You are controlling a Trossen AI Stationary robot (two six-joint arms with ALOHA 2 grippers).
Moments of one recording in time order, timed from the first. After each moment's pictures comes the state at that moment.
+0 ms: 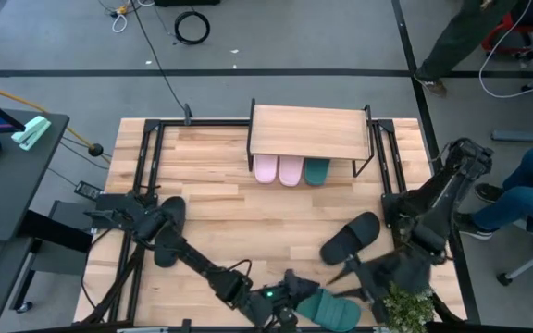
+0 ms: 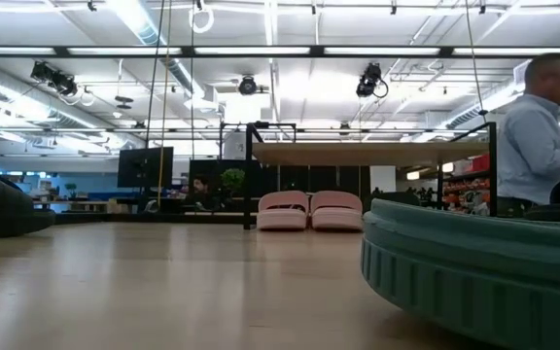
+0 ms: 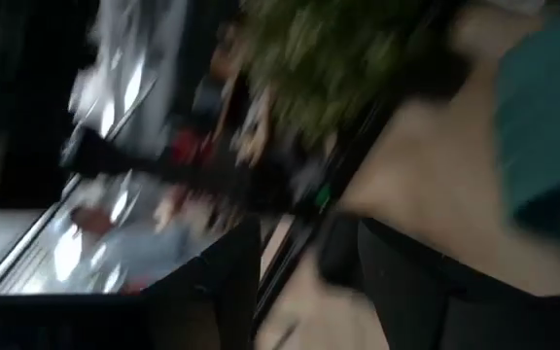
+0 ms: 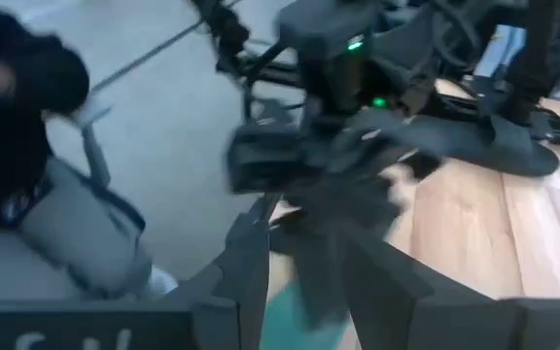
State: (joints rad) left arm -0.63 2.30 1.68 0.50 -0.91 1.07; right arm 0.92 1.33 1.14 -0.29 0.49 0.26
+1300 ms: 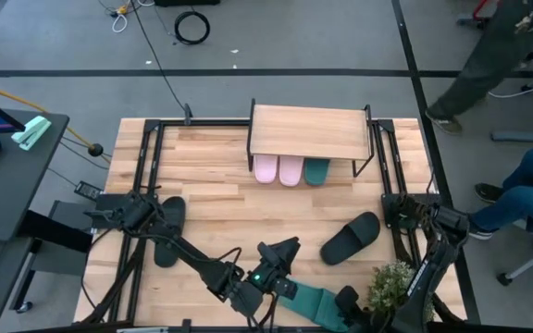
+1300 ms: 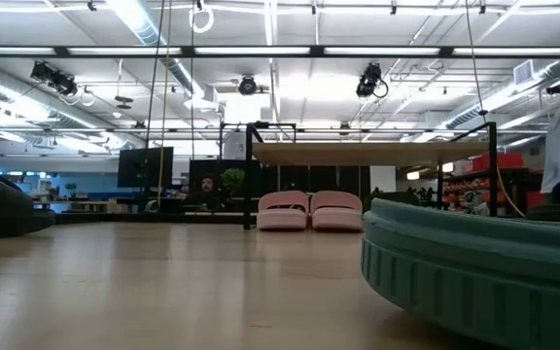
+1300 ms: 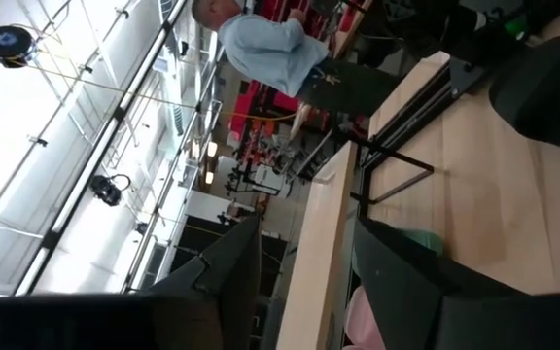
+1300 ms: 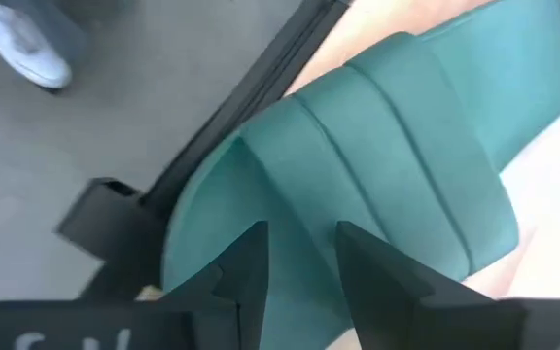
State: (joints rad) left arm -0.61 2.16 1.68 0.50 -1.42 1.19; right arm 1.11 2.01 1.45 -0.82 0.45 0.40
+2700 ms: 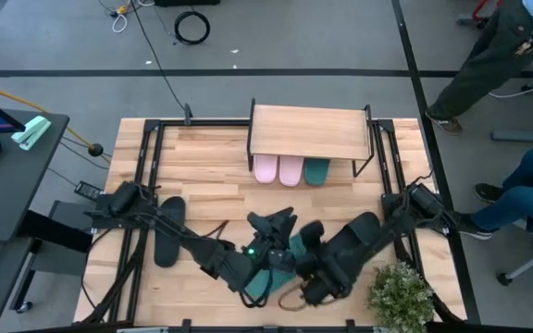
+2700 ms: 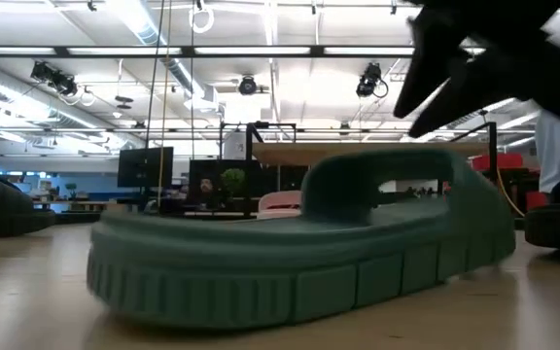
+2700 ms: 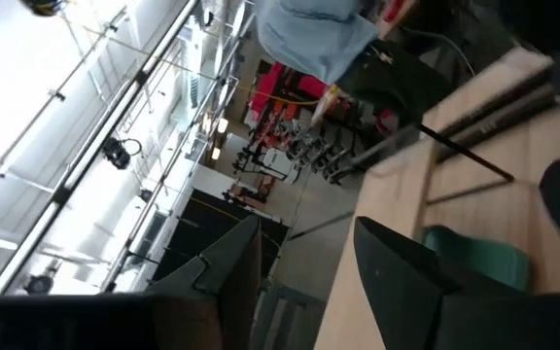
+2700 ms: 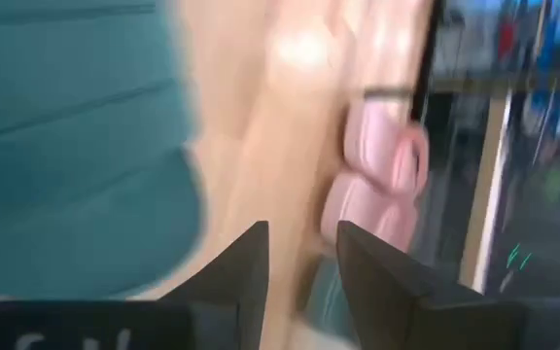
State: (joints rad) left arm -0.54 1.97 1.68 0.50 -1.41 1.24; right arm 0.63 1.98 1.45 -1.15 0.91 0.33
